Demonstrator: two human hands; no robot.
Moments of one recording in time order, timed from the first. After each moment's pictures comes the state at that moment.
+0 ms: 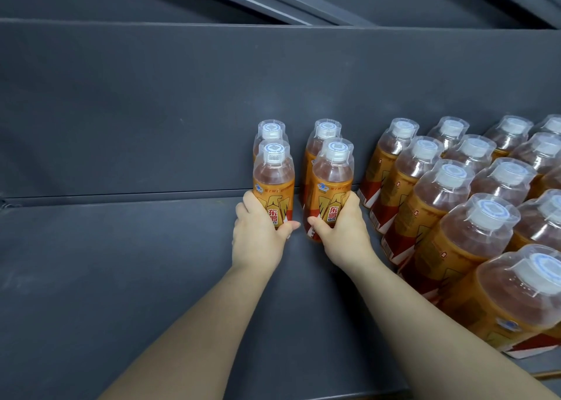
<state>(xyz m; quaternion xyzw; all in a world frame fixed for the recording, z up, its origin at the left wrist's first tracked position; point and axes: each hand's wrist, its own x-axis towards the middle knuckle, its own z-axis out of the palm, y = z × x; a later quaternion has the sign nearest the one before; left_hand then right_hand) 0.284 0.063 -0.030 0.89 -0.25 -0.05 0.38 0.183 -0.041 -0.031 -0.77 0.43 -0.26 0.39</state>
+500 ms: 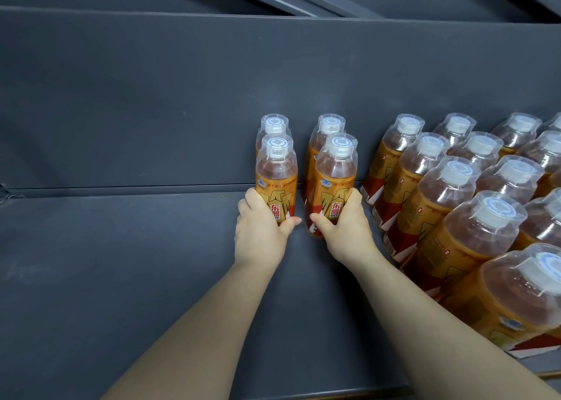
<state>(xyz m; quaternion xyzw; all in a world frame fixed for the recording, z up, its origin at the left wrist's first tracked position) 0.282 0.061 -0.034 0.89 -0.25 -0.04 0.38 0.182 -0.042 -0.031 -0.77 0.43 -0.25 0.41</state>
